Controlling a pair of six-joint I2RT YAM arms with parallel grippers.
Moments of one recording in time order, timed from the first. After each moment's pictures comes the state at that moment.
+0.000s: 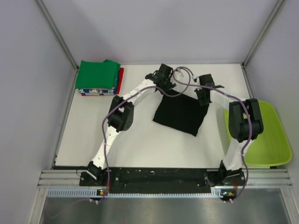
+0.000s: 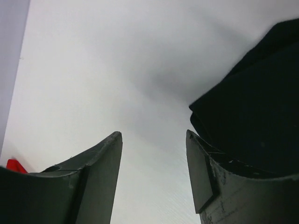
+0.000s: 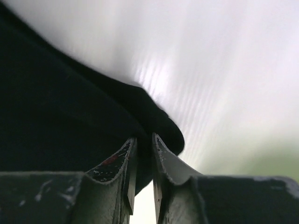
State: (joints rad) left arm -0.60 2.48 2.25 -0.59 -0.07 0.55; right arm 0.20 1.83 1.19 -0.38 0.14 -0.17
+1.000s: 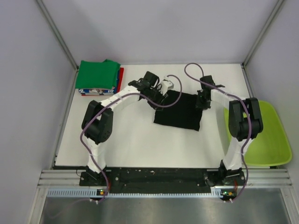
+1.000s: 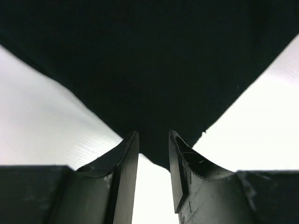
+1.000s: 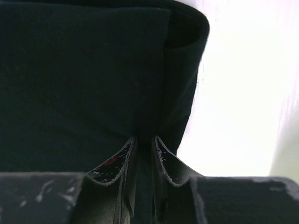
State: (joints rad) left arm -0.57 1.99 1.63 -0.60 0.41 0.25; right arm 0.18 1.87 1.24 -0.52 0.04 0.36
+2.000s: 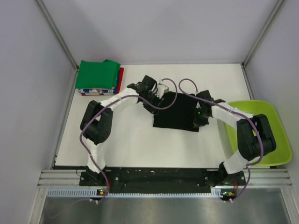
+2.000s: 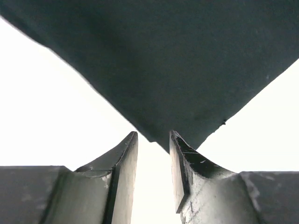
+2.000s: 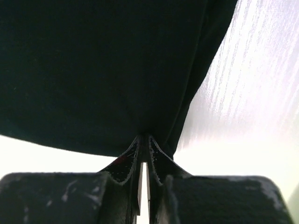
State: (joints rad) left arm -0.58 1.98 1.50 -0.61 0.33 0.15; right arm 0.31 1.58 0.91 -0.54 -0.07 0.36
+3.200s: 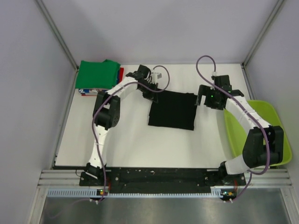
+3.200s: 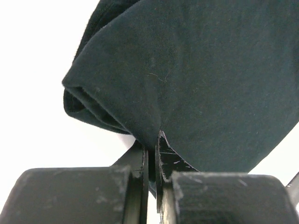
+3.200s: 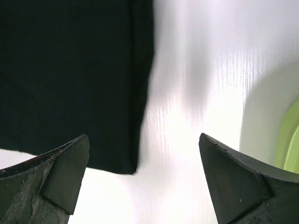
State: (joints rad) left arm -0.42 2.36 1.97 -0.70 0.56 -0.05; right arm 0.14 1.48 1.11 -0.56 -0.07 0.32
